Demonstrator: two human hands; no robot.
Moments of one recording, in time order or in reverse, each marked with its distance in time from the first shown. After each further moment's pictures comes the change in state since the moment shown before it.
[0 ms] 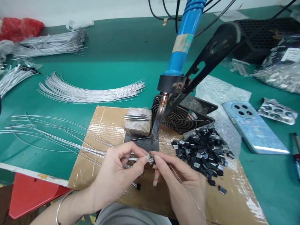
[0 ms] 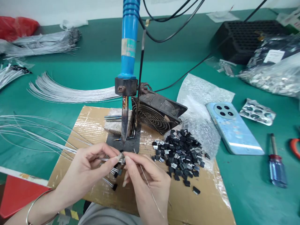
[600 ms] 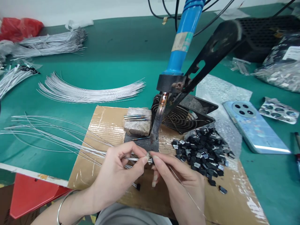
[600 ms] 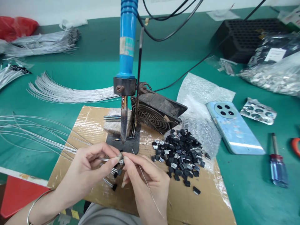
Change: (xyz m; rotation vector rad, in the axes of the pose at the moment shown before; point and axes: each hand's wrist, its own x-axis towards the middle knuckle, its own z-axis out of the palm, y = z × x) left_hand 0.001 -0.002 0.001 -0.017 -0.002 0.014; right_hand -0.001 0.005 -0.001 0.016 -0.053 -0.025
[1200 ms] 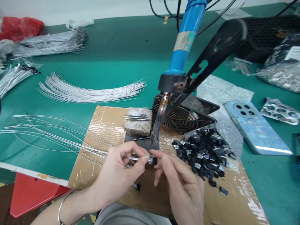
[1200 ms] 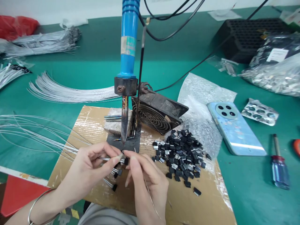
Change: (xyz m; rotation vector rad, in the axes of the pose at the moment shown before) left_hand 0.003 -0.002 0.002 0.015 0.012 -0.037; right_hand -0.004 0.000 -0.001 -0.151 0.048 -0.049
